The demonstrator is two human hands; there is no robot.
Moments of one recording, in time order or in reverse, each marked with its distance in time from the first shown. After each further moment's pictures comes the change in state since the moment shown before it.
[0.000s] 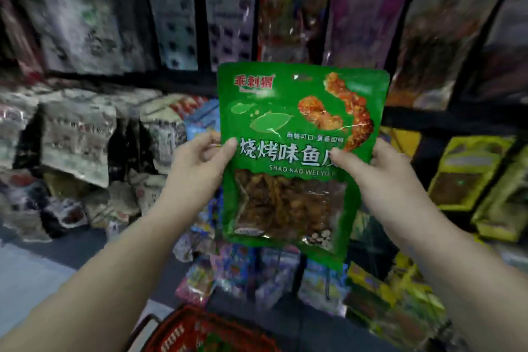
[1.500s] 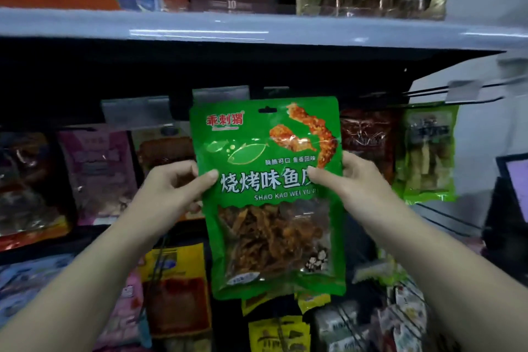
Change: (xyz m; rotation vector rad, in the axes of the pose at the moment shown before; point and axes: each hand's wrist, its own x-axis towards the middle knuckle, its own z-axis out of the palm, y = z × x) left_hand 0.078 0.152 0.417 -0.066 -0.573 0.269; right_hand 0.092 0.023 -0.423 -0.033 0.347 -0.056
